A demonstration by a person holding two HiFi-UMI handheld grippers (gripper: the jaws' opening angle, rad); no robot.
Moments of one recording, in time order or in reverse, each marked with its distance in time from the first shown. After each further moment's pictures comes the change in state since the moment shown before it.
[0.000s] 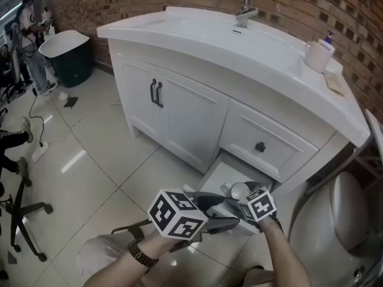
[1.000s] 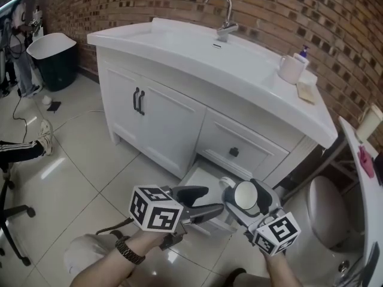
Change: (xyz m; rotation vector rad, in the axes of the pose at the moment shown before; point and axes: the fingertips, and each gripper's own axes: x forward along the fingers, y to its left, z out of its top) left arm -0.017 -0.013 0.048 -0.050 -0.260 -0.023; right arm -0.219 0.039 0.090 -0.073 -0.728 -0.093
